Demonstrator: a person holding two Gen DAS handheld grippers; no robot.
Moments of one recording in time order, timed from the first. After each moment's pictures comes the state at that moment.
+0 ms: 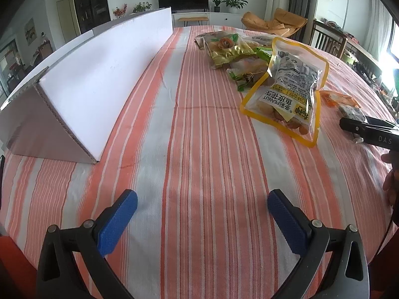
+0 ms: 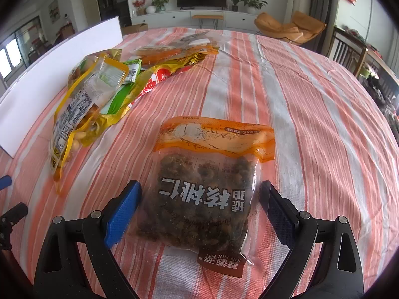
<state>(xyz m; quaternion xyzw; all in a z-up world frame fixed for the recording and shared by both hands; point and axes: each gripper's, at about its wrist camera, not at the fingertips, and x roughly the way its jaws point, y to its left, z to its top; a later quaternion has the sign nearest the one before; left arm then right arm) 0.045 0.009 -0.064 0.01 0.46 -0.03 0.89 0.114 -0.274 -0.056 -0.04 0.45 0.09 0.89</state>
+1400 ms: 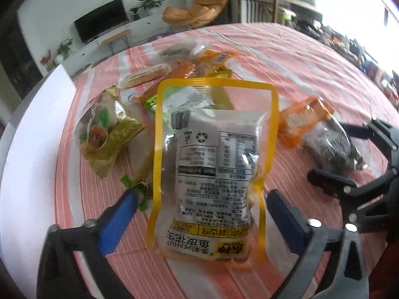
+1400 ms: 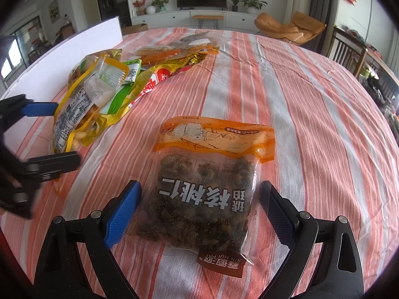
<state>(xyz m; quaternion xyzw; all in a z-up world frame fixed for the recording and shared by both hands) 0.161 -0.095 -0.041 0.13 0.46 -0.21 0.86 0.113 -0.274 -0.056 -0.04 0.45 0.09 0.89</state>
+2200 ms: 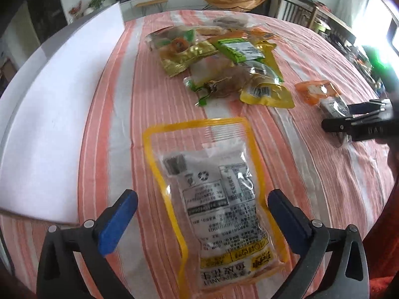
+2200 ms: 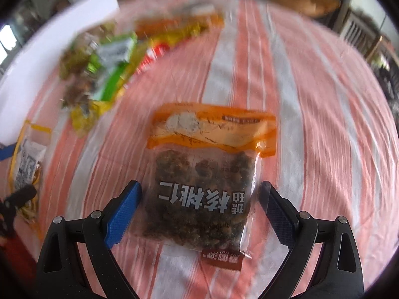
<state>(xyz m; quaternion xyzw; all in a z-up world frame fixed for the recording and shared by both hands) 0.099 -0.012 -0.046 0.05 0.53 -0.13 0.84 0.151 -0.268 -0.049 -0.06 0.59 0.09 0.80</state>
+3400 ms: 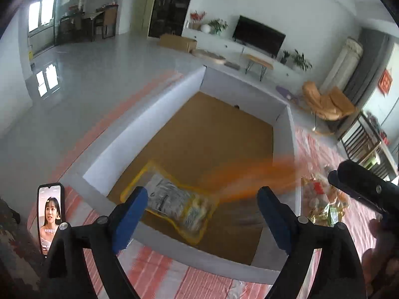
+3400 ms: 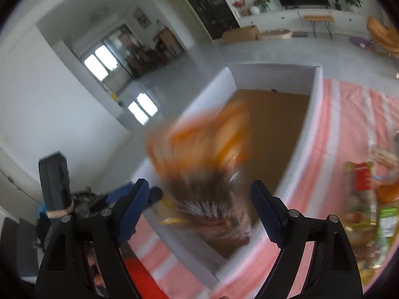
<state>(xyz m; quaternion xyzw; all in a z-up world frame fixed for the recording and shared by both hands) 0.110 0.284 0.082 -0.19 0.39 0.09 0.90 0.173 0.074 0.129 0.10 0.43 0.41 0.80</state>
